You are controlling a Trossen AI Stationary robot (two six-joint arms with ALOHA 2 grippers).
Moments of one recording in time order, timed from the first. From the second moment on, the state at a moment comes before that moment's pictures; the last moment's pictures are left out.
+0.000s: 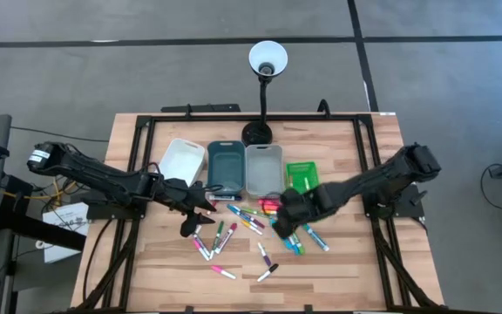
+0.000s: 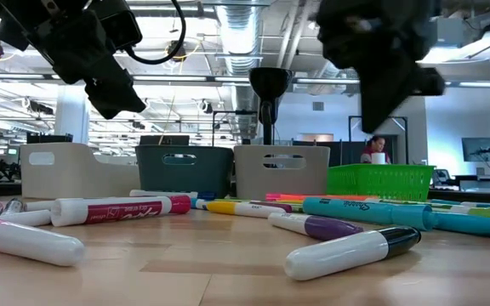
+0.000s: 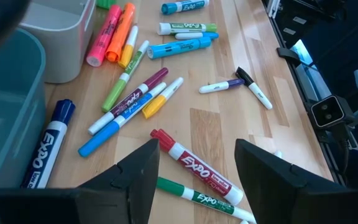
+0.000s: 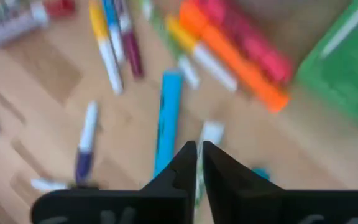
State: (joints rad) left arm -0.23 1.08 0.46 0.05 0.05 -0.34; right arm 0.33 1.66 1.19 -0.81 0.11 1.14
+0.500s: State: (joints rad) left arm -0.23 1.08 0.46 0.05 0.05 -0.34; right arm 0.37 1.88 1.18 -0.78 -0.05 1.14
